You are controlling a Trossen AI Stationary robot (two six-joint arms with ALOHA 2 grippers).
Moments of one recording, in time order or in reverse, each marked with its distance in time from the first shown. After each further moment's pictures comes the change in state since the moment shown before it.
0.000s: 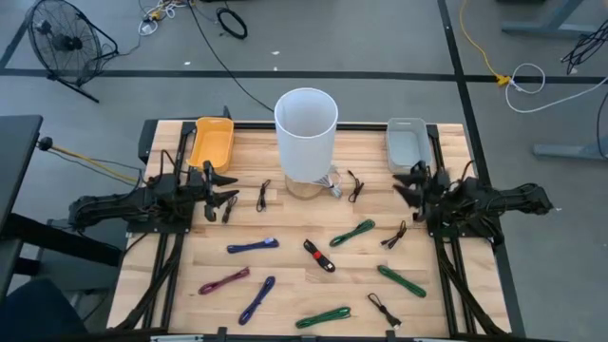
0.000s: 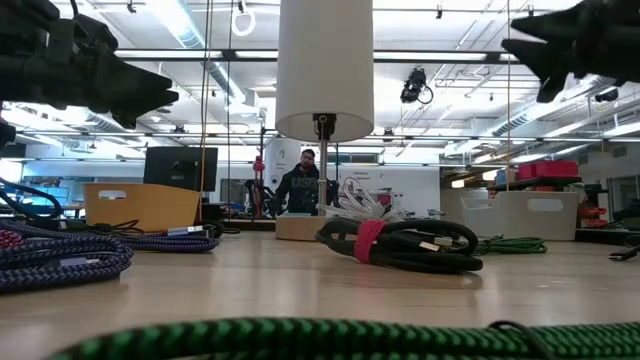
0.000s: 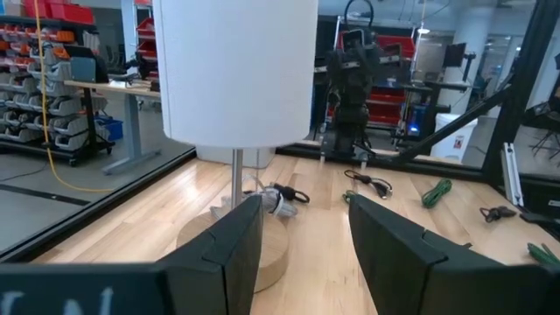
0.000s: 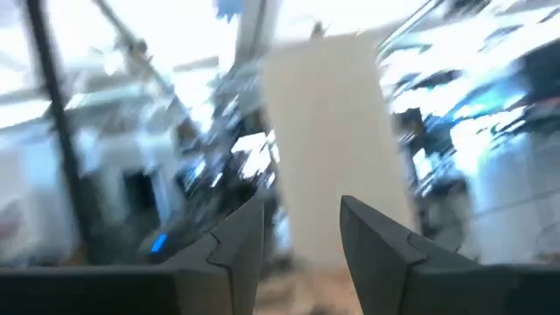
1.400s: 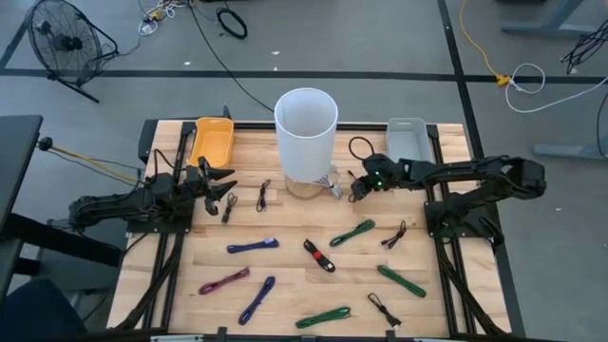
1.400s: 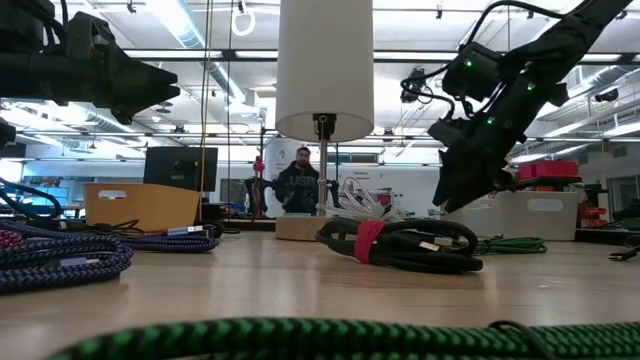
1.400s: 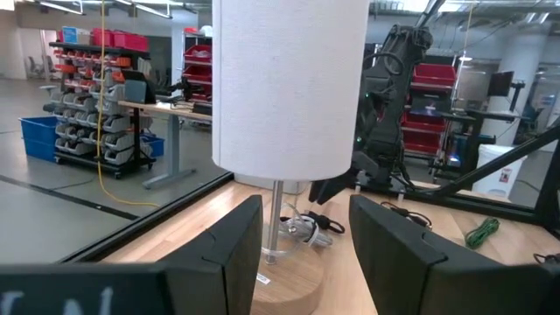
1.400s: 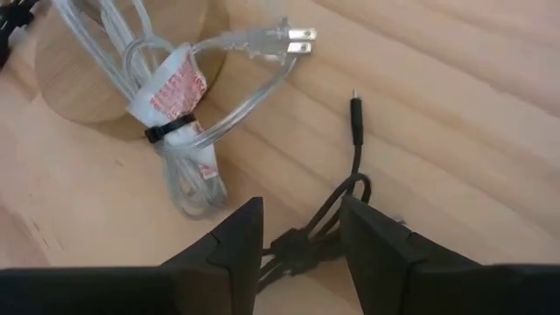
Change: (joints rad) left arm 0.000 0.000 0.000 0.062 -0.128 -0.001; right arm -0.429 1.259 0.530 -0.592 -0.248 0.524
